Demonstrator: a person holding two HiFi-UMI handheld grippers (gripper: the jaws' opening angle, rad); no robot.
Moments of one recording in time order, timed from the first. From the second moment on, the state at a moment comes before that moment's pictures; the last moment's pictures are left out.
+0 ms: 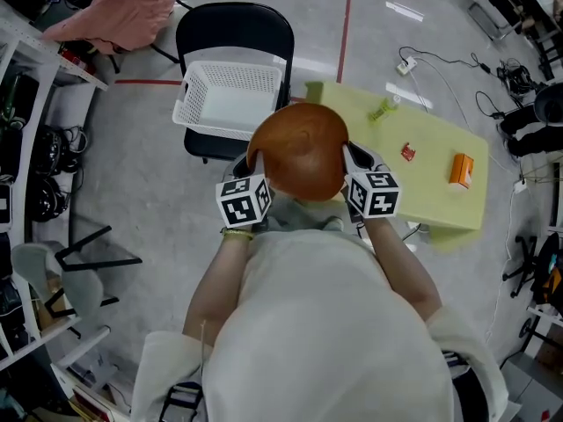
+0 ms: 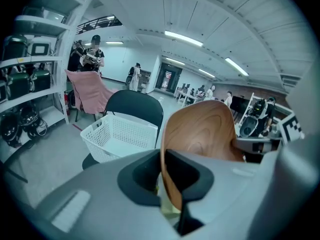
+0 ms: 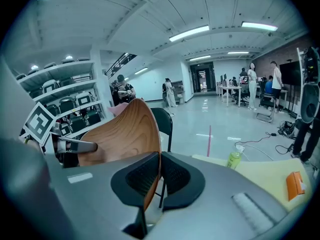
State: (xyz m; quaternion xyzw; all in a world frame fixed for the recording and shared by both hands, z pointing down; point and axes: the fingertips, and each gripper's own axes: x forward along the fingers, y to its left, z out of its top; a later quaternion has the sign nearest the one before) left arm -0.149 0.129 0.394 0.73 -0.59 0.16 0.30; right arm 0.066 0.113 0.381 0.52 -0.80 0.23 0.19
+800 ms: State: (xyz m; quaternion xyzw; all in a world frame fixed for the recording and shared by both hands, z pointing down) left arm -0.306 0.105 0.399 0.72 -0.59 0.16 0.32; right arm -0.092 0.085 0.385 0.51 -0.80 0.23 0.20
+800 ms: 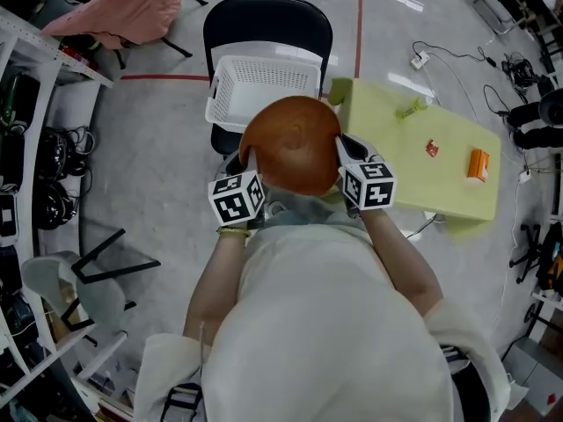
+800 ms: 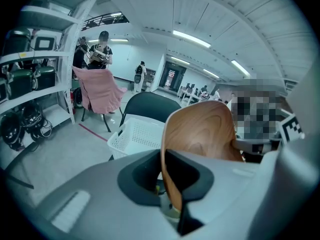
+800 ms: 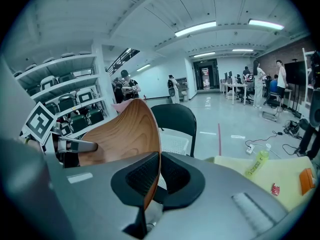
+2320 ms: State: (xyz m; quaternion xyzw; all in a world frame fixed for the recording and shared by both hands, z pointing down) left arm -0.395 -0.040 0.488 0.70 -0.59 0.24 0.34; right arm -0.185 -0.079 0.472 0.47 -0.79 0.29 0.26
